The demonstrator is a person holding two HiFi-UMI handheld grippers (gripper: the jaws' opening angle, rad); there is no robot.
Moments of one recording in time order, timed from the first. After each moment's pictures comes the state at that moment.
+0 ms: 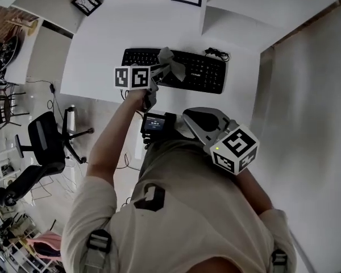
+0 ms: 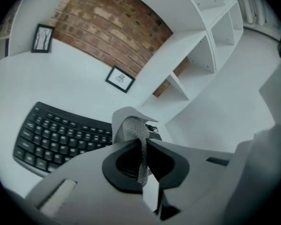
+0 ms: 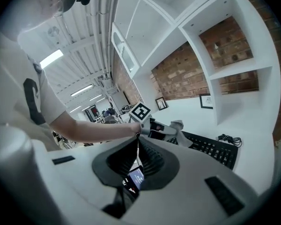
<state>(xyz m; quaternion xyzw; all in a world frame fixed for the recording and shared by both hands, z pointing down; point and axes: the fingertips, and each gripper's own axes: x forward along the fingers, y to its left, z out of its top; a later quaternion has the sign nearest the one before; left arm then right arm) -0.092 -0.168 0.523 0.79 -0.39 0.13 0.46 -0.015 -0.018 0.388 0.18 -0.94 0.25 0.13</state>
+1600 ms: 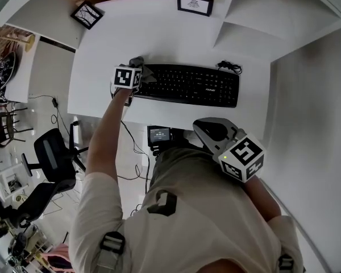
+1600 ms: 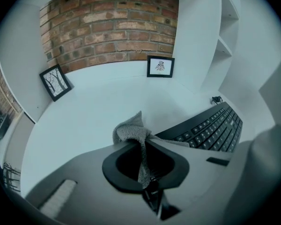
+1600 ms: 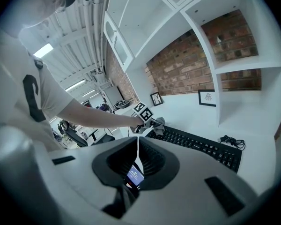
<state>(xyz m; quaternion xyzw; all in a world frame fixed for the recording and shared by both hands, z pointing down) -0.292 -0.251 0.604 0.71 -0.51 0.39 0.29 -0.062 -0.052 0.403 0.20 -0.93 0.26 0.17</state>
